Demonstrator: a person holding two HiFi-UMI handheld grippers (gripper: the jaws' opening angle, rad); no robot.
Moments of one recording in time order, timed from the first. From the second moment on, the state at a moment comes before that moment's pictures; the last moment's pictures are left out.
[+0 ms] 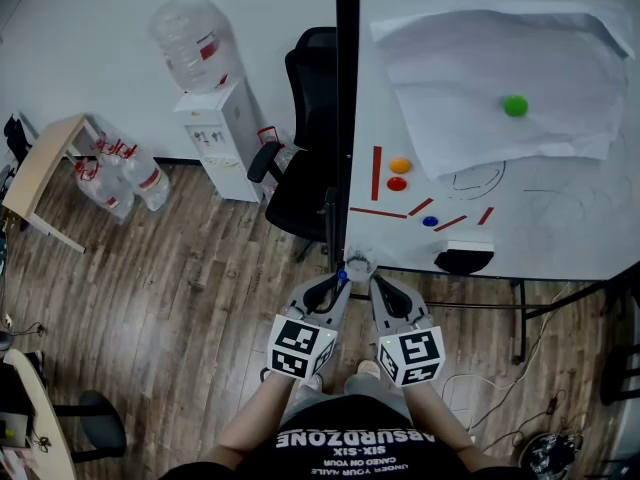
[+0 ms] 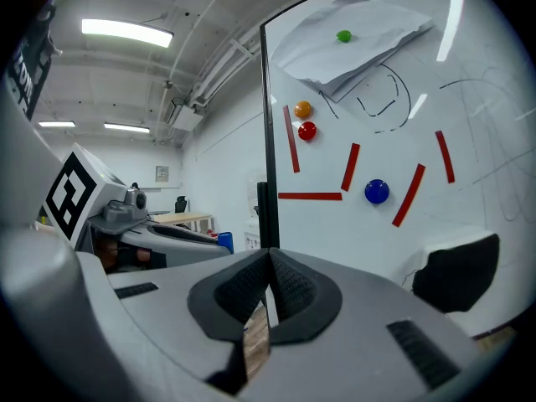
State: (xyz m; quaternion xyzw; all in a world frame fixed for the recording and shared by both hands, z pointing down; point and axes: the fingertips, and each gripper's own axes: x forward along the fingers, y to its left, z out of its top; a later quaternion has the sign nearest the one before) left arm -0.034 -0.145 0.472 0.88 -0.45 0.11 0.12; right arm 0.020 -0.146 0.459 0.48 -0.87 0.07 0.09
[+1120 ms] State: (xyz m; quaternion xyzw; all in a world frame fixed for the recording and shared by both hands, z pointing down) left arm -0.031 -0.134 0.443 0.88 -0.45 0.08 0.10; right arm 0.024 -0.131 0.453 0.48 -0.87 0.07 0.08
